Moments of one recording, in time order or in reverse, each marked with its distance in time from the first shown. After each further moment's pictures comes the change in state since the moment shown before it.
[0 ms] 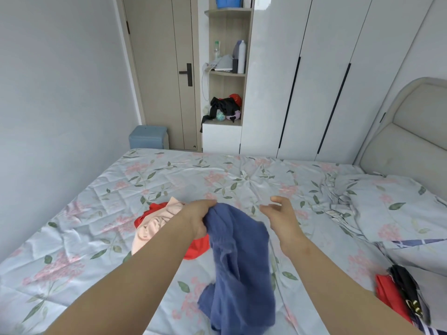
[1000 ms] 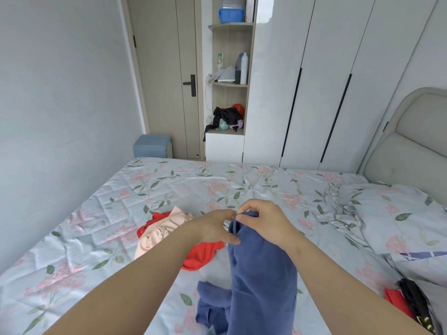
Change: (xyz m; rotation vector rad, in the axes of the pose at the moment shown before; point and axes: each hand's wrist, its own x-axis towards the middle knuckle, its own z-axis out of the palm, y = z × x) left_hand -0.002 0.006 -0.005 1.215 -0.319 0.523; right_hand 0.006 -0.026 0.018 -0.566 -0.349 -0.465
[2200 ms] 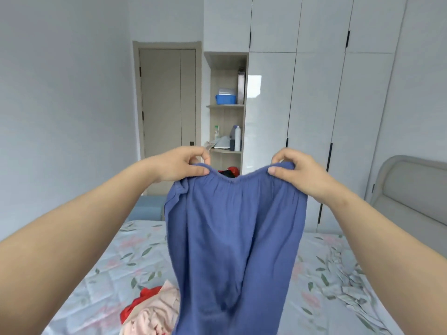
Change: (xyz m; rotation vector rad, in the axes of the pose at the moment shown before) left_hand -0.056 0.150 -0.220 0.228 0.428 0.377; right_hand 0.064 -0.136 -0.179 -0.077 0.301 -0.379
